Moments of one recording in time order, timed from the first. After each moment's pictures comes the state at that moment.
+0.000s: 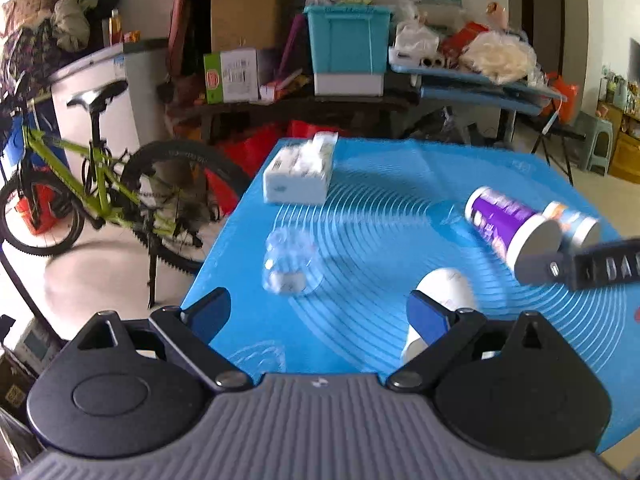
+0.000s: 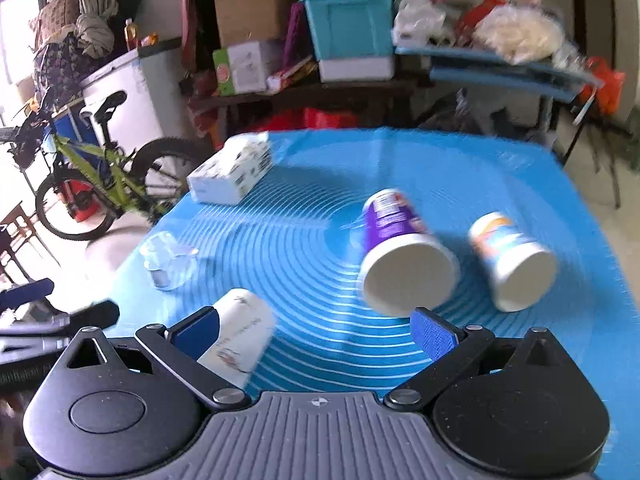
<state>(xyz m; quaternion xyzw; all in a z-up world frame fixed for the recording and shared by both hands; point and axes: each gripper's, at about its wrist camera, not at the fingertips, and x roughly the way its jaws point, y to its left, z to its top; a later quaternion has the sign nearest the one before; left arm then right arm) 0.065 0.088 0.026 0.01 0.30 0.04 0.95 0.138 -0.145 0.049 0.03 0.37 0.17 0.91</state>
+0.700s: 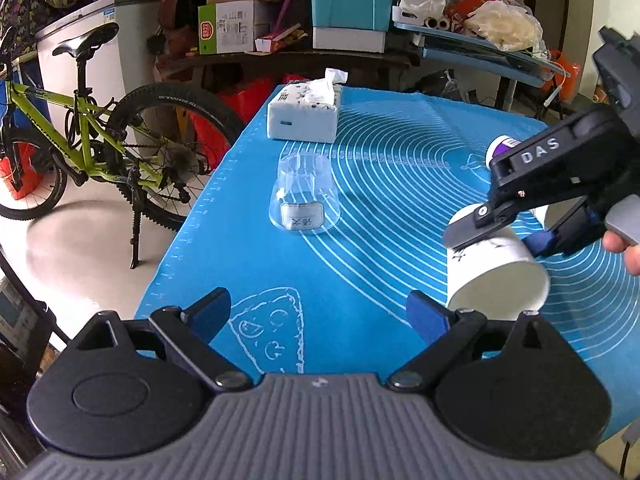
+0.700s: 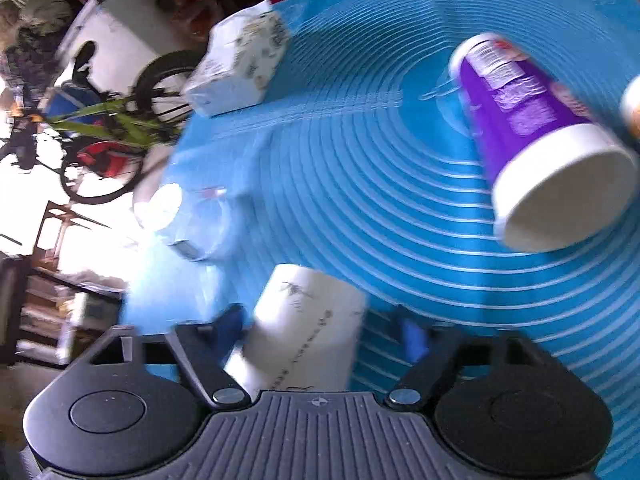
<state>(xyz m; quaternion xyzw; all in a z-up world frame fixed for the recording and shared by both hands) 0.071 0.119 -0.018 -0.01 0.34 0.02 0.94 0.227 -0.095 -0.018 0.17 0.57 0.23 0.77</state>
